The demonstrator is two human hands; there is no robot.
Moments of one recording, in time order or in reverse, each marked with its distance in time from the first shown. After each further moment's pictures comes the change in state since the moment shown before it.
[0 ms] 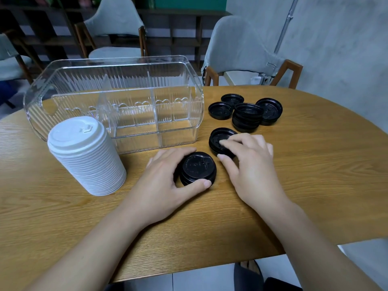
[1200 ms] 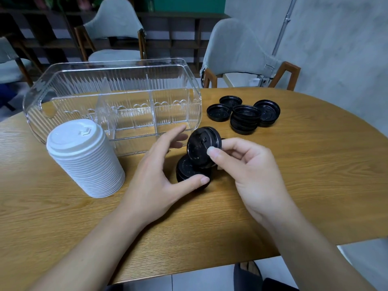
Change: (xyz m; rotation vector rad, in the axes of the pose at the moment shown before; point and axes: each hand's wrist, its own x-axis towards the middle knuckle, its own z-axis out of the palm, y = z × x) left_hand 0.000 0.009 -0.007 -0.223 0.192 0.084; right_hand -0.007 -0.041 -0.041 1.208 -0.130 0.311
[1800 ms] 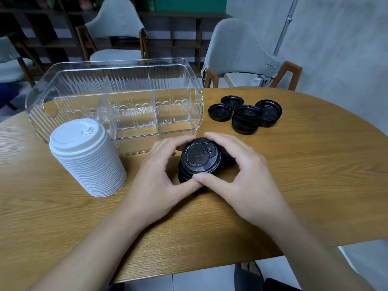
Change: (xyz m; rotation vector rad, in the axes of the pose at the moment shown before) left_hand 0.000 -0.002 0.002 0.045 0.030 0.103; right_hand -0.007 -0.002 0.000 -0.760 -0.081 -0.215
